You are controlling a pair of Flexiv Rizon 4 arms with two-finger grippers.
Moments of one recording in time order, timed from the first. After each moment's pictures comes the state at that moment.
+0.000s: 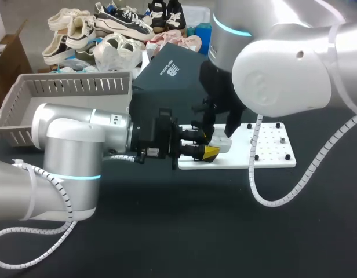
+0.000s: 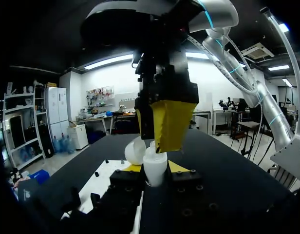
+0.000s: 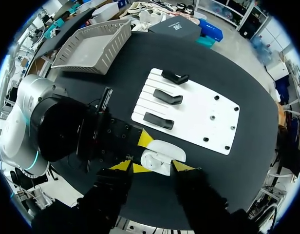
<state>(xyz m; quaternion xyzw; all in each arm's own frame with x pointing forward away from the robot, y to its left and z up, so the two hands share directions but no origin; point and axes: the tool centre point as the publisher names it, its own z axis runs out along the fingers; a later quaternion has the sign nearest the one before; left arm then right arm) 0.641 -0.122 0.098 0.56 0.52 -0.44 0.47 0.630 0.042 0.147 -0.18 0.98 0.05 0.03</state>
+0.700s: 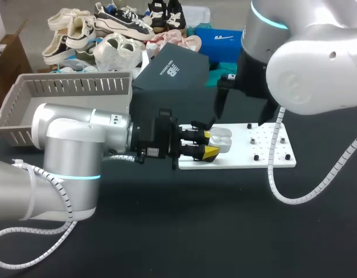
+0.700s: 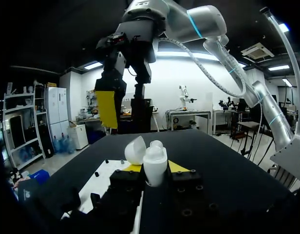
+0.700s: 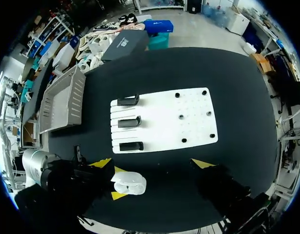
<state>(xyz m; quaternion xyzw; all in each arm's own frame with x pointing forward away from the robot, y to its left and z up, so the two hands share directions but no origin) 0.641 -0.122 0.098 0.56 0.52 -0.44 0.47 0.676 -0.008 0.155 0.06 0.99 0.07 0.08</state>
